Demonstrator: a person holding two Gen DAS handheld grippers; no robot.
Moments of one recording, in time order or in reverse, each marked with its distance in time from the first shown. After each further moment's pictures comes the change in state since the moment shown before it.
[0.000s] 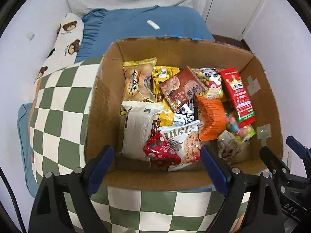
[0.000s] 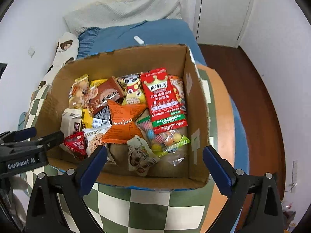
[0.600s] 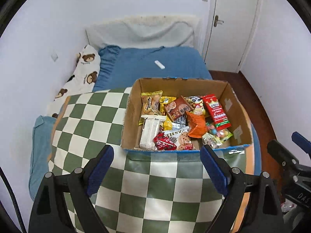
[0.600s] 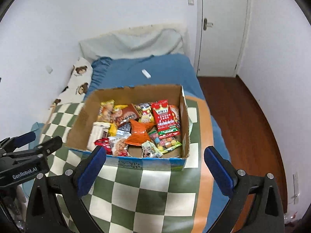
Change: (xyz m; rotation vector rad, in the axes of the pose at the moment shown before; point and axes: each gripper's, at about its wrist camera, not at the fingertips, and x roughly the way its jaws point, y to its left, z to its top) left arm -0.138 0.001 -0.089 -0.020 -0.317 0.034; right arm -0.153 -0.002 -0.054 -0.042 -0.270 0.035
